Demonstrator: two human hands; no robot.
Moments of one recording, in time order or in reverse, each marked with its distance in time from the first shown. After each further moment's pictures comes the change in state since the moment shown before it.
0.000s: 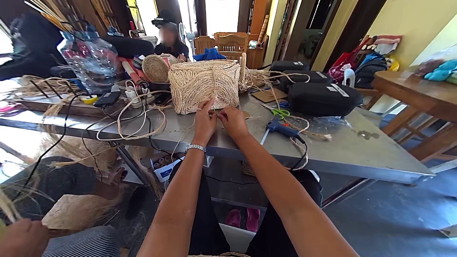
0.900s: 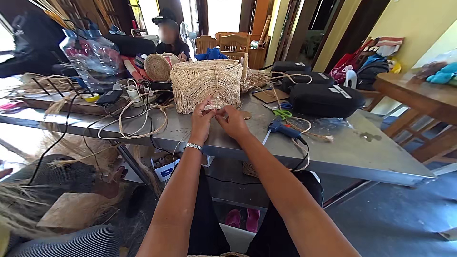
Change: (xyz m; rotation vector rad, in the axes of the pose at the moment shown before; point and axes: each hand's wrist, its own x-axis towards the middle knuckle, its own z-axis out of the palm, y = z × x) left_hand 0.000 -0.013 -0.004 -0.666 0.056 -0.176; right_hand 0.001 0.004 0.003 0.192 -0.041 -0.017
